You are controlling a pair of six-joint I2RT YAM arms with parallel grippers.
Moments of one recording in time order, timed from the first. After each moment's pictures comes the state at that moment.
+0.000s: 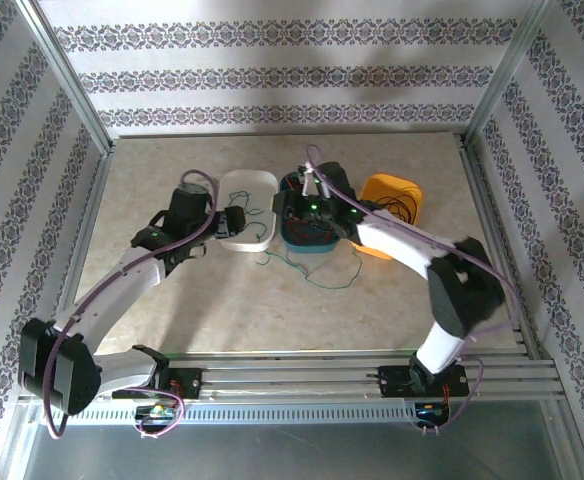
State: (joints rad) left arm -0.40 1.25 0.95 -0.40 0.02 -0.43; right arm 0.56 1.65 1.14 -0.04 -0.38 0.70
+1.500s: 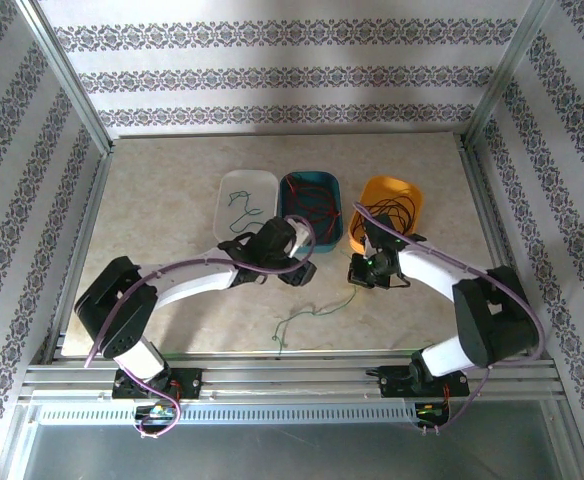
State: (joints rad) left arm -0.78 1.62 0.99 -0.21 0.05 -0.20; right arm 0.34 1.45 0.73 -0.56 -0.32 0.57
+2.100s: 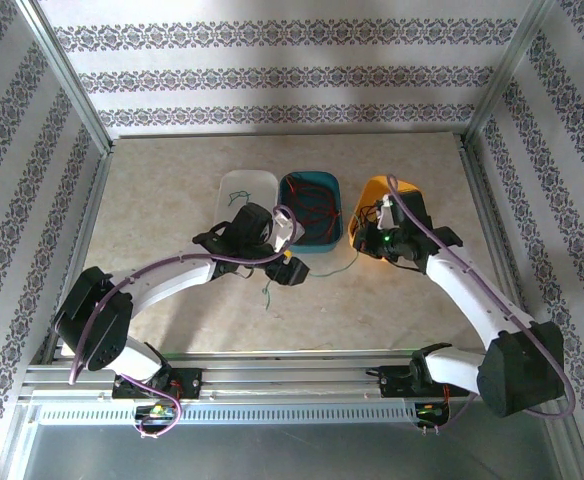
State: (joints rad) left arm -0.67 1.51 0.96 -0.27 0.45 -0.10; right arm 0.25 1.20 0.89 -0.59 -0.40 0.57
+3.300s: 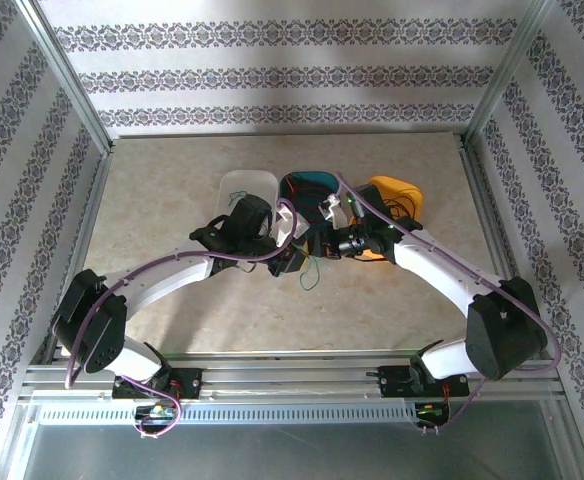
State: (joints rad) left arm -0.67 1.49 1.02 -0.26 0.58 -0.09; right arm 0.47 1.42 0.97 -0.42 -0.71 0.50
